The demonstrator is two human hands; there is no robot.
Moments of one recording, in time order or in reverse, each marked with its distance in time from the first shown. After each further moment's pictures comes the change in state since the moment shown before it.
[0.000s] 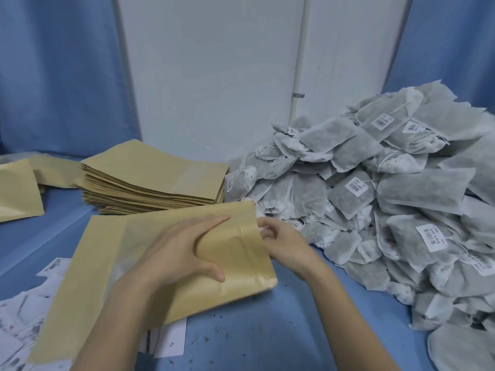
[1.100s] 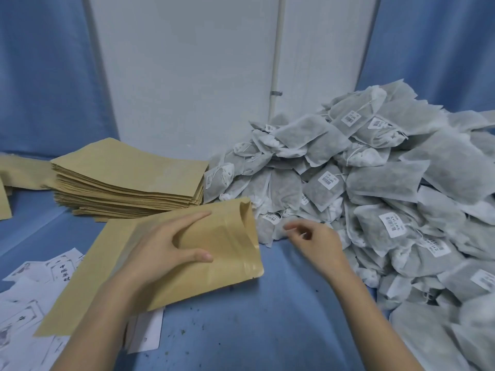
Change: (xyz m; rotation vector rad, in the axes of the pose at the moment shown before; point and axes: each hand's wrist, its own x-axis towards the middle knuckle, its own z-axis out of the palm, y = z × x) left_hand 0.003 0.005 0.018 -0.207 0.151 -0.008; right_hand -0.037 0.039 -0.069 -0.480 0.499 -0.056
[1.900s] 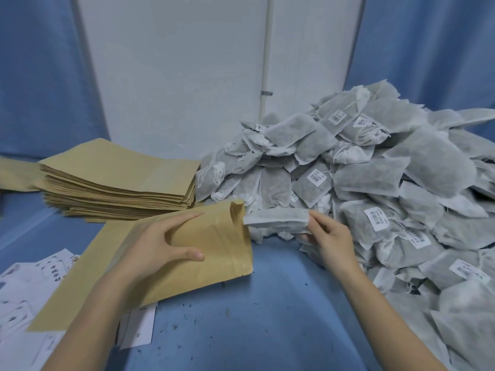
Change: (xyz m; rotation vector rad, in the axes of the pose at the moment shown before) left_hand 0.002 -0.002 0.003 -0.087 -0.008 -0.026; right_hand -0.014 0.009 -0.023 0.755 0.048 0.048
